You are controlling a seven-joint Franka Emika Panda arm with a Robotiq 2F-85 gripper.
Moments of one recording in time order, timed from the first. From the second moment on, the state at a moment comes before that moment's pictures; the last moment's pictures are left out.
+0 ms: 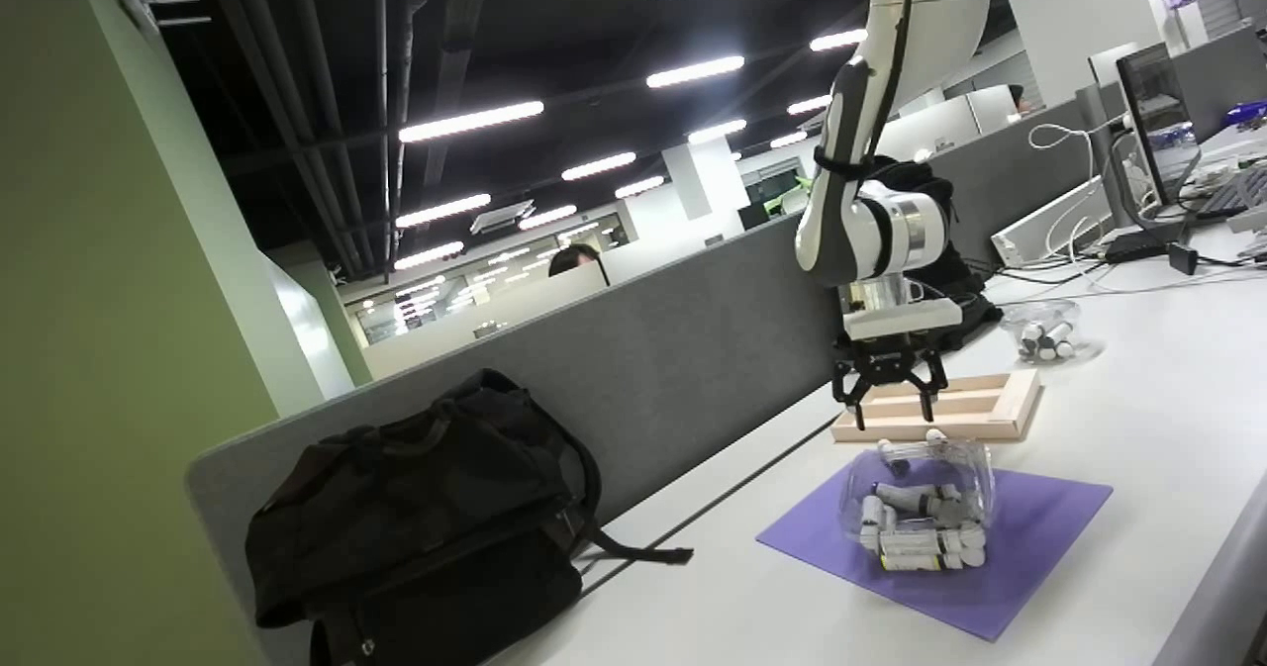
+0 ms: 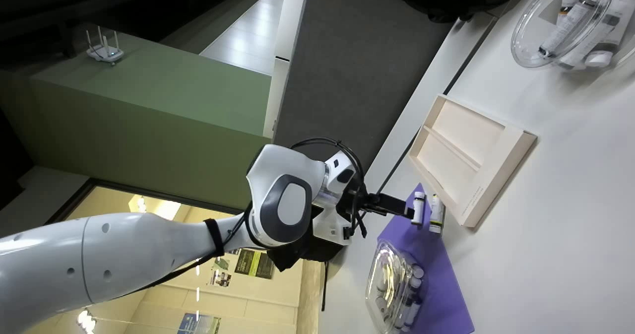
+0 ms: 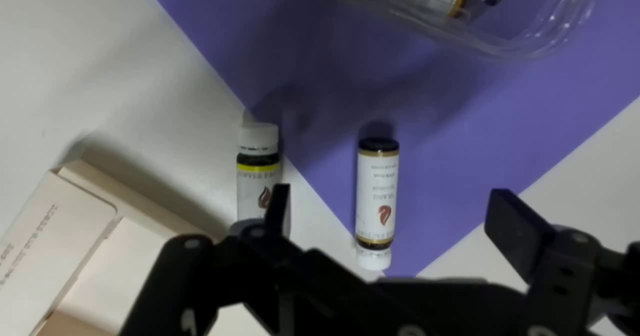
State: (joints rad) arm -0.03 0.53 0.02 -2.10 0.44 2.66 0.24
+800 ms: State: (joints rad) arm -0.05 0.64 0.07 -2.03 0.43 2.72 0.21
